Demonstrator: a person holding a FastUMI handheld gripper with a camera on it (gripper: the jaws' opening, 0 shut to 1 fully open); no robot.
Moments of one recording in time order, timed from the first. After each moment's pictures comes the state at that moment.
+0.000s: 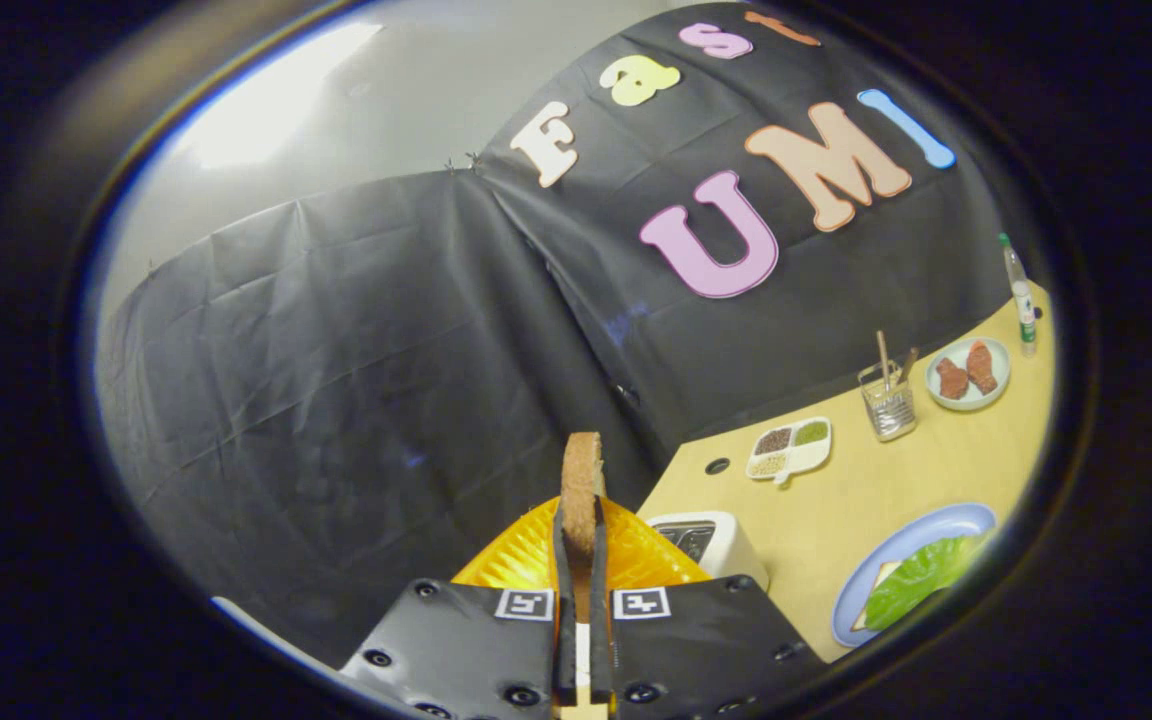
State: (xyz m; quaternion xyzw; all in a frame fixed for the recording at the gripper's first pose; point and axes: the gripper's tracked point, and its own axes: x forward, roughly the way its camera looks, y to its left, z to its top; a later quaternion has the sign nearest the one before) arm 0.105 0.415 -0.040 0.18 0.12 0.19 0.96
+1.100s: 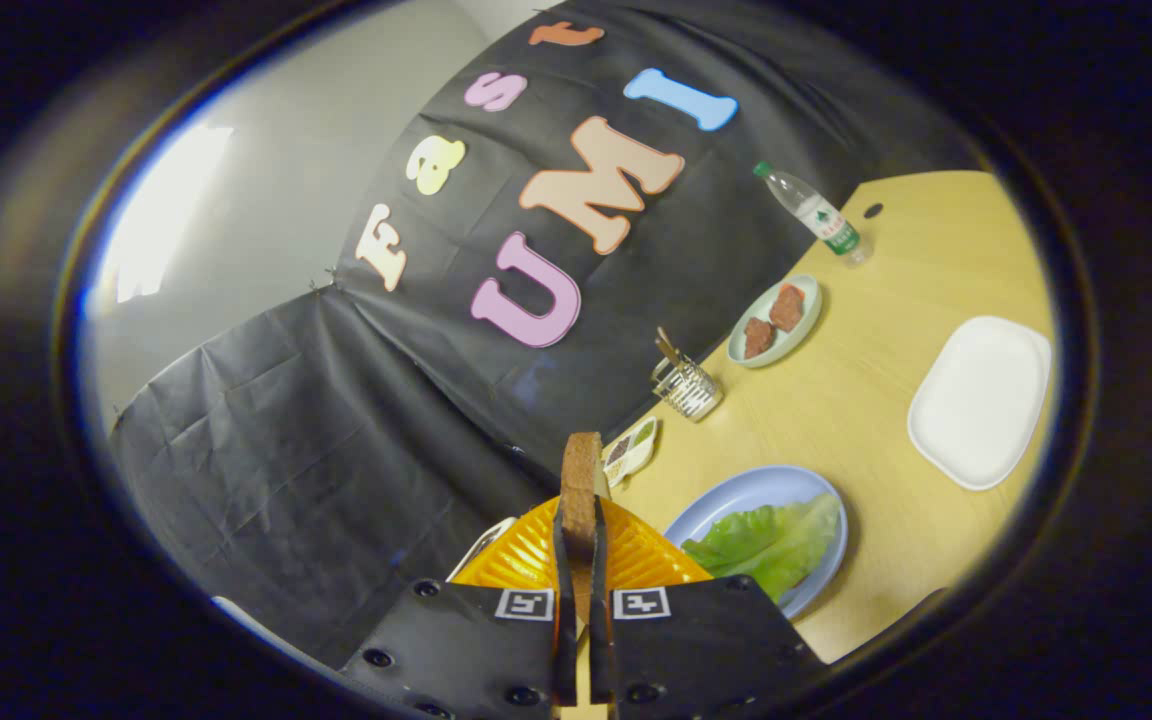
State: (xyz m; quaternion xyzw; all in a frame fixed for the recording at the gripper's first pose) arm 0.067 0.173 -0.126 0.35 0.10 0.03 0.93
